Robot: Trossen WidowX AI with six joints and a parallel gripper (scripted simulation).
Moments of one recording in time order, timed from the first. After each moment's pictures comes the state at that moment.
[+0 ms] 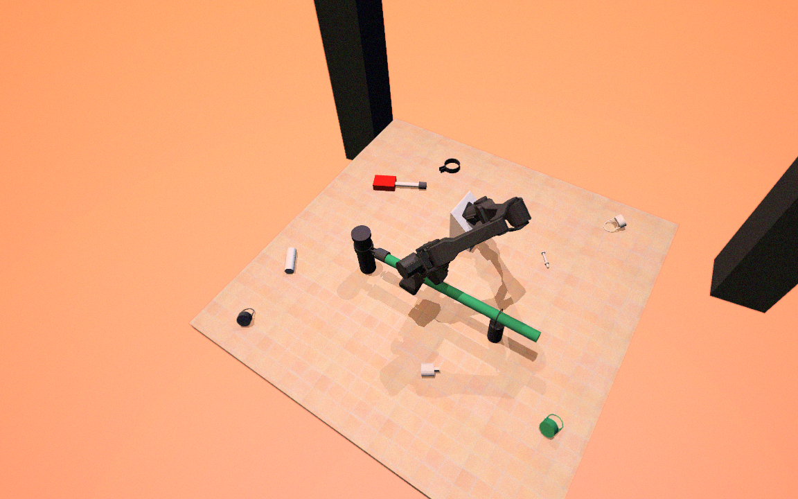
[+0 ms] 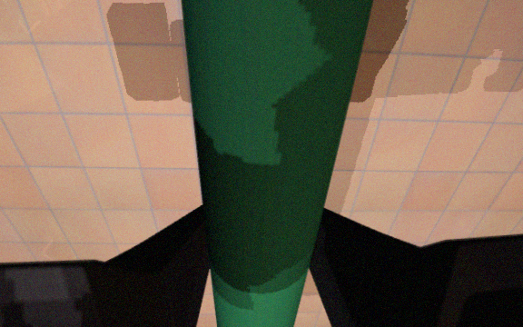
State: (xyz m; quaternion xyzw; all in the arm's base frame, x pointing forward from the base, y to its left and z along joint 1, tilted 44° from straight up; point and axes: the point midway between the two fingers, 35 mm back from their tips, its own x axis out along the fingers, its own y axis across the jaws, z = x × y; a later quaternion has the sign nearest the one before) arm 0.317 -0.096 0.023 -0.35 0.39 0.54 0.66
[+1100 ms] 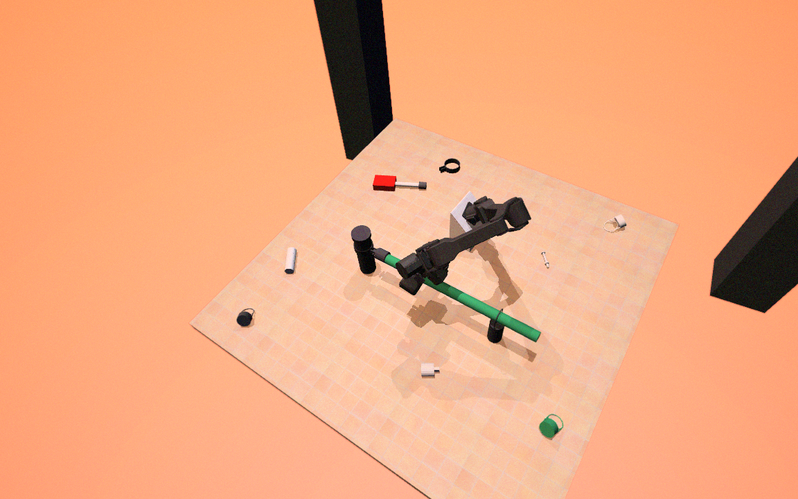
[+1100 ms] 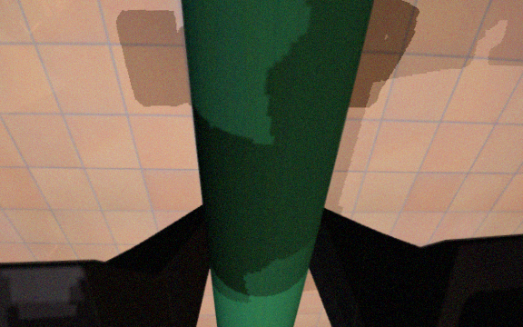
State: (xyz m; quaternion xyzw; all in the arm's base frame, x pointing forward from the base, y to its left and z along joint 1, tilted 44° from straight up) arm 0.318 -0.095 0.023 -0.35 0.38 0.54 0.66
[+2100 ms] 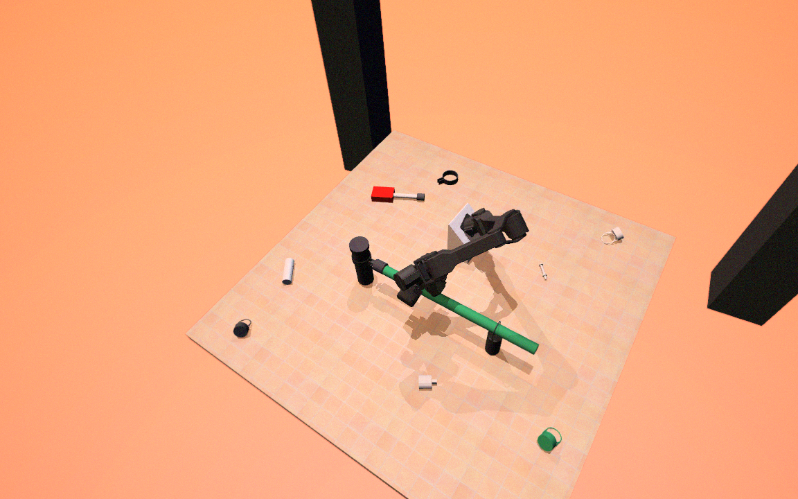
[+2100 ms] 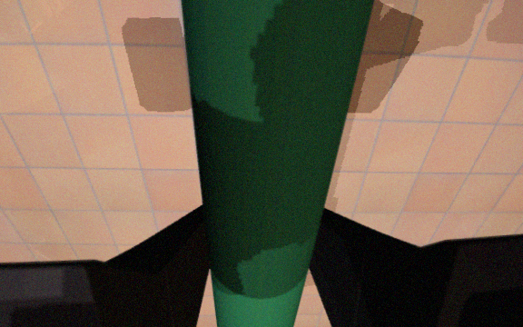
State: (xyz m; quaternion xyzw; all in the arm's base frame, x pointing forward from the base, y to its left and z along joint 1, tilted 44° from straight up) arm 0.317 -0.095 0.022 -0.35 0.39 0.54 0.66
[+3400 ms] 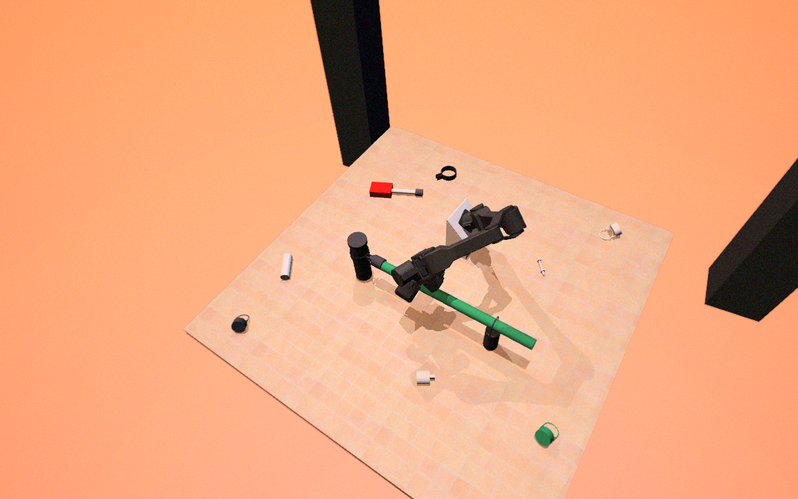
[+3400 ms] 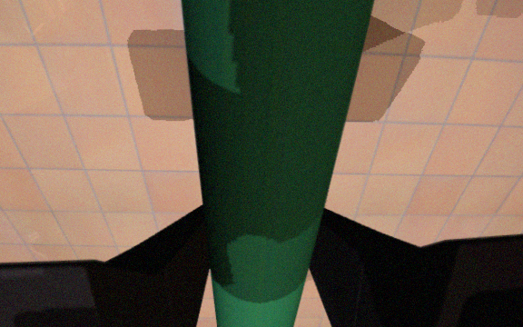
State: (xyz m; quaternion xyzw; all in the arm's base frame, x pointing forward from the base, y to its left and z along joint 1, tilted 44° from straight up) arm 0.318 -0.094 0.021 -0.34 0.38 0.55 0.66
